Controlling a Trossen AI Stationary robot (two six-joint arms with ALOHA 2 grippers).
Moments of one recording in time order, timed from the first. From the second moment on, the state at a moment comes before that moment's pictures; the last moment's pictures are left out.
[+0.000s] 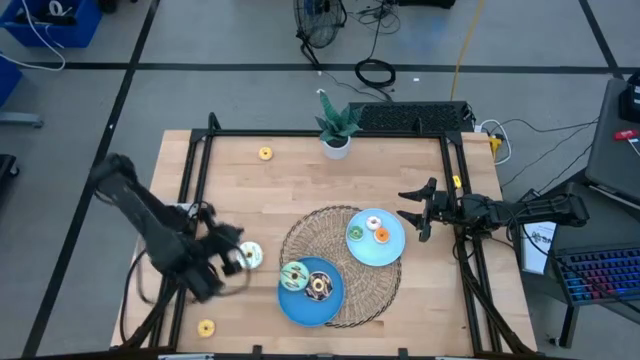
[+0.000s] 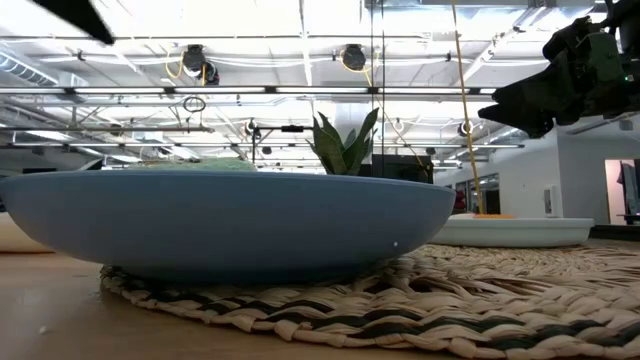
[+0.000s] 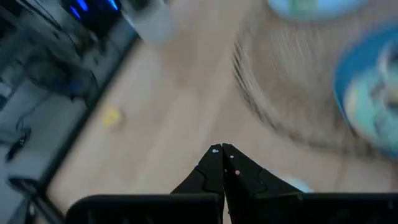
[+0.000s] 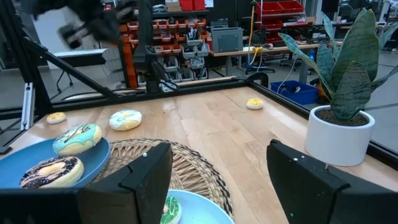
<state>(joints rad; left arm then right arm) -0.79 1.35 1.14 -1.42 -0.84 -1.15 0.08 0.18 0.02 0.13 0.31 0.09</state>
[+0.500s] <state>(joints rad) -0.57 0.73 0.68 -1.14 -1.05 -1.02 0.08 0.18 0.02 0.13 0.31 0.09</state>
